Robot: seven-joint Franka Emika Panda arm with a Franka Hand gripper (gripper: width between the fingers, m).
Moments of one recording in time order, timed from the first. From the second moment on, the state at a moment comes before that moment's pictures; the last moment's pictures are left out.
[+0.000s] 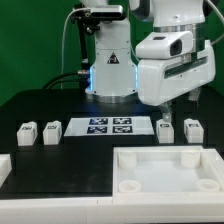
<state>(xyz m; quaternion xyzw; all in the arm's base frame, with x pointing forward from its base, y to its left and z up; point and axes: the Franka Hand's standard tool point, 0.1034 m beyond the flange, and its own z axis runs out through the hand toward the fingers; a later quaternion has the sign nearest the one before) 0.449 0.114 0.074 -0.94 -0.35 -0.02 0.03</state>
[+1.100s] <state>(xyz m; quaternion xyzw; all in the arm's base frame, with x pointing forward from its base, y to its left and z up) 0.418 0.151 0.063 -0.99 -0.06 0.09 0.04</state>
